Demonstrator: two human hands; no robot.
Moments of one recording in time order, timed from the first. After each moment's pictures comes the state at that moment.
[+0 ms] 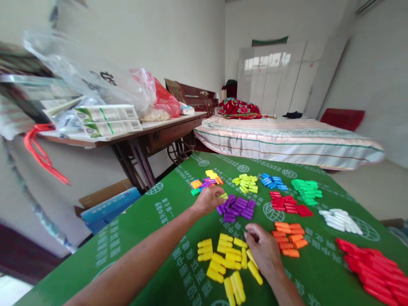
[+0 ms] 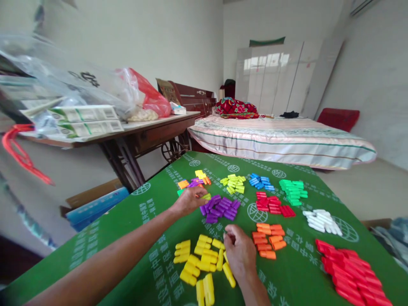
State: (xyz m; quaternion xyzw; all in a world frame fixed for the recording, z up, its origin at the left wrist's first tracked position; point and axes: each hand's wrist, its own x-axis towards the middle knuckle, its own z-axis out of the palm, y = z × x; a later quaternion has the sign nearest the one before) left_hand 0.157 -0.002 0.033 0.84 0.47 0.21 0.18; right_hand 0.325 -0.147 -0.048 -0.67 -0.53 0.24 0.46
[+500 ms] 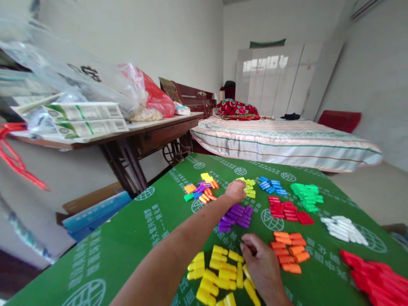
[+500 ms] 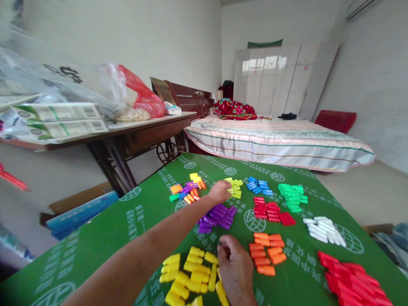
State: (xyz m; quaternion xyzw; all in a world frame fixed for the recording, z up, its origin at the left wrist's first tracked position) left_hand 0.279 0.057 0.016 0.89 0.45 0.10 0.06; right_hand 0.324 -0.144 -0.052 -0.66 -0.53 0.27 0.45
